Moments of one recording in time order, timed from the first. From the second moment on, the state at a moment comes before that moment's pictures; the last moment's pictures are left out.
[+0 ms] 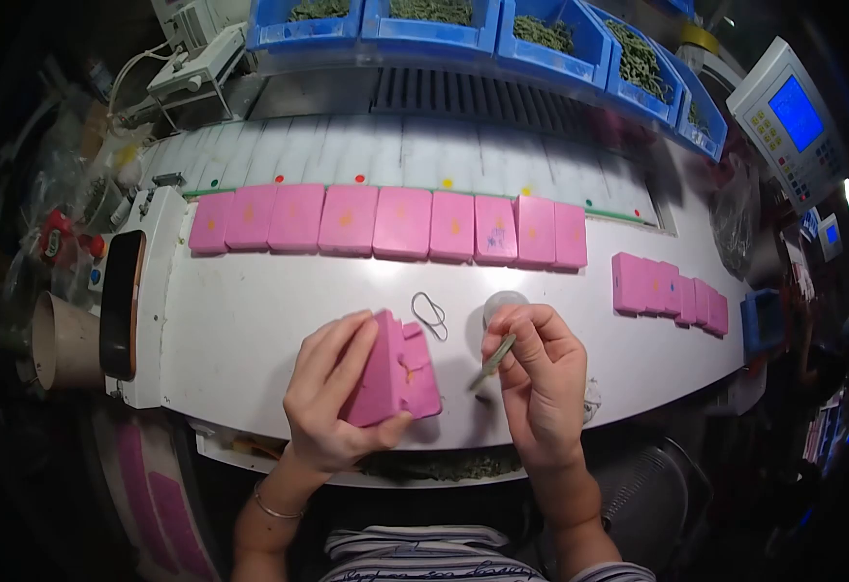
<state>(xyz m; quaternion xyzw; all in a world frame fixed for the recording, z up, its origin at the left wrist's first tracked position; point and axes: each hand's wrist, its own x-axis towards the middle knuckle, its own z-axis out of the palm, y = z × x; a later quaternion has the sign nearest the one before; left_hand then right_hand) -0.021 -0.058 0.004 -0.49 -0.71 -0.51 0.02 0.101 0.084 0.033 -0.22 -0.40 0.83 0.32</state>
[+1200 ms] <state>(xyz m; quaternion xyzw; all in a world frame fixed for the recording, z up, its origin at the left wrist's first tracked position) 0.003 -0.052 0.047 -0.14 -0.50 -0.74 -0.42 0.115 0.049 0.033 -0.19 -0.55 0.73 0.35</state>
